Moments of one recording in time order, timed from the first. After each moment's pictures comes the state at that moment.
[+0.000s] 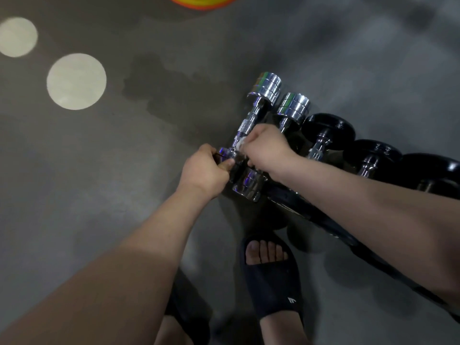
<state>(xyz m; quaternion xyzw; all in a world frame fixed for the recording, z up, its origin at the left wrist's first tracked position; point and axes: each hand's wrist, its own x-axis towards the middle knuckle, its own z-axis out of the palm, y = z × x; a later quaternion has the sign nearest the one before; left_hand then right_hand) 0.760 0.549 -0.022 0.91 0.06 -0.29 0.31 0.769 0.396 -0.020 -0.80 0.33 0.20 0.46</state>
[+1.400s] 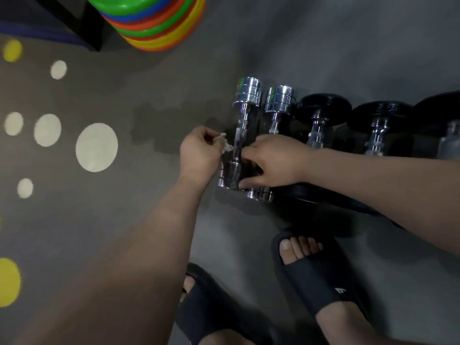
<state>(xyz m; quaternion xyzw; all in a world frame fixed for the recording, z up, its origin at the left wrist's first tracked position) 0.820 0.528 -0.009 0.92 -0.03 -0.17 0.36 0.733 0.358 -0.023 -0.95 -0.16 0.13 0.25</state>
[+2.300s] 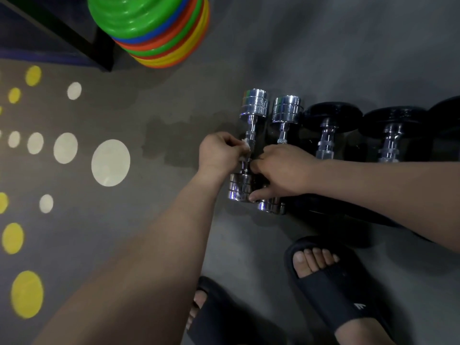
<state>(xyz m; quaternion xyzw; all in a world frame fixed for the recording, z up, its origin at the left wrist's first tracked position) 0.842 0.501 -0.024 0.89 -0.02 -0.27 0.37 0.739 0.361 -0.030 -0.97 -0.16 0.12 0.17</state>
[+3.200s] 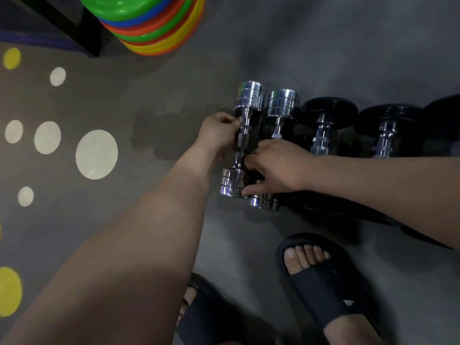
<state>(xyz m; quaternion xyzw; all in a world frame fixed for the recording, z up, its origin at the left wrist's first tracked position) 0.865 0.473 -0.044 0.81 0.08 -0.32 0.47 0.738 0.361 -0.033 -0.96 -0.15 0.11 0.20</state>
